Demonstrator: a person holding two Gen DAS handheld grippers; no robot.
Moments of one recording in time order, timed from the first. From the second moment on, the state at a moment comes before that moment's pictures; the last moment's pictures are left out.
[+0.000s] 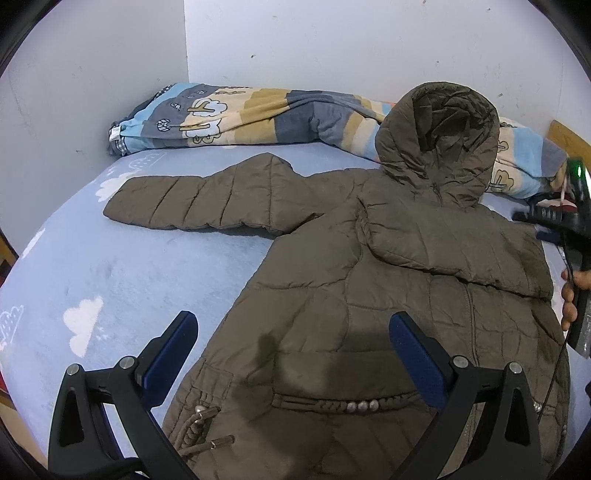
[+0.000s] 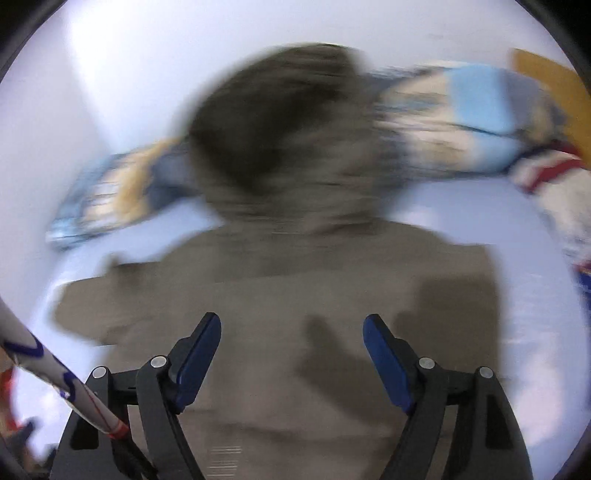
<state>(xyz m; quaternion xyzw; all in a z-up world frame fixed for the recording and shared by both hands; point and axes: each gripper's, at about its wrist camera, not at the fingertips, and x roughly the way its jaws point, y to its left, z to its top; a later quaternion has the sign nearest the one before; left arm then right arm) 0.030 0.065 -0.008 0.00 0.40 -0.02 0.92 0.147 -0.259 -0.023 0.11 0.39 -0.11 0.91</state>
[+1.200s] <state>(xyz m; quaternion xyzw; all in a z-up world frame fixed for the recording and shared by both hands) 0.022 0.073 0.009 0.00 0.38 -0.03 0.92 0.139 -0.149 -0.077 -0.01 0.49 -0.07 0.87</state>
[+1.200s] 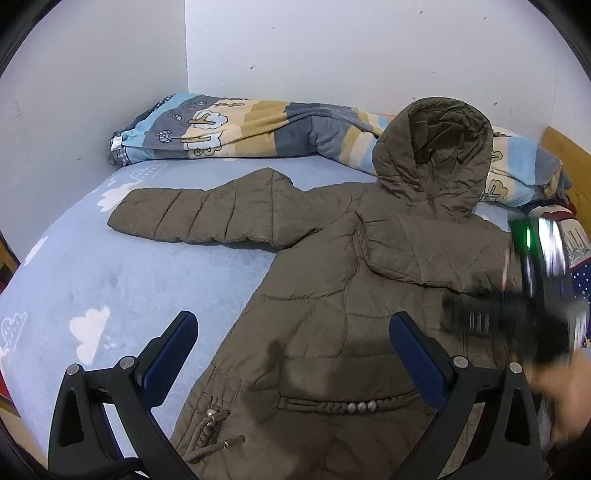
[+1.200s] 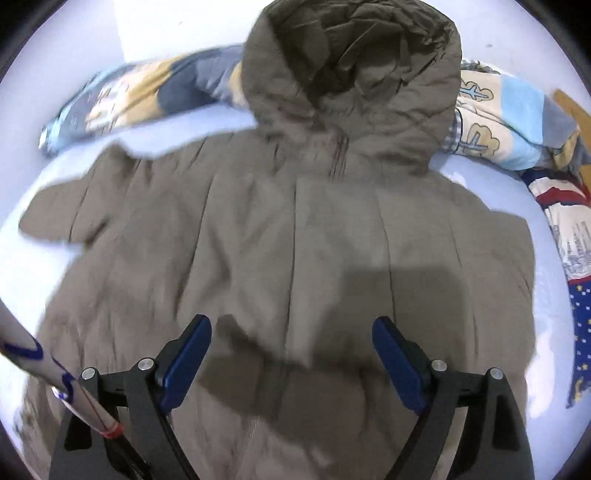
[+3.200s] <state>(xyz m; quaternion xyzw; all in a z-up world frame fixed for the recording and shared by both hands) 0.255 0.436 -0.095 -0.43 0.41 0.13 0.80 -0.002 -0.165 -0.065 0.10 0.47 0.04 0.88</state>
